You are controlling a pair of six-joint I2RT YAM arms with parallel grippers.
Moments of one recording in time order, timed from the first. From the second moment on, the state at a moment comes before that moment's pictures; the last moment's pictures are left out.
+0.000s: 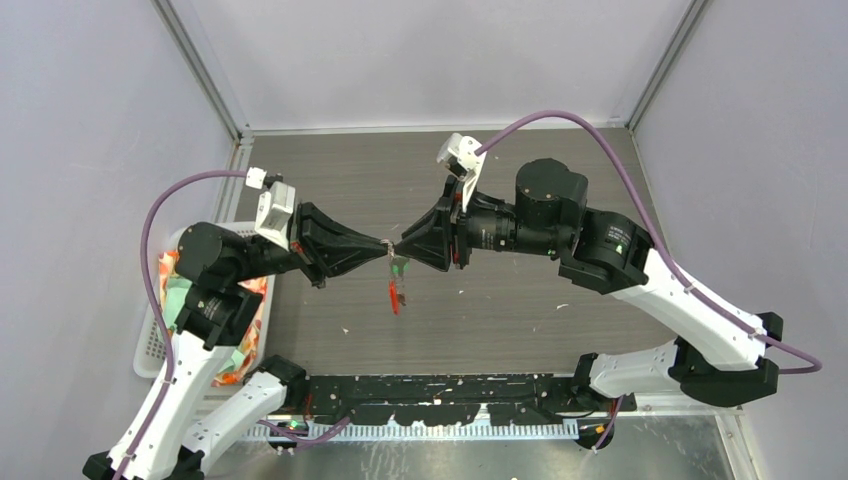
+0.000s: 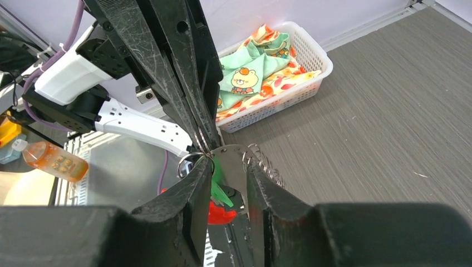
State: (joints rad) left arm -0.47 0.73 1.06 0.05 0.94 -0.42; right arm 1.09 1.24 1.66 -0.55 -0.23 0.27
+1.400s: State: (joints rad) left arm -0.47 0.73 1.06 0.05 0.95 -0.42; right arm 1.09 1.30 1.75 -0.63 -0.30 0.22
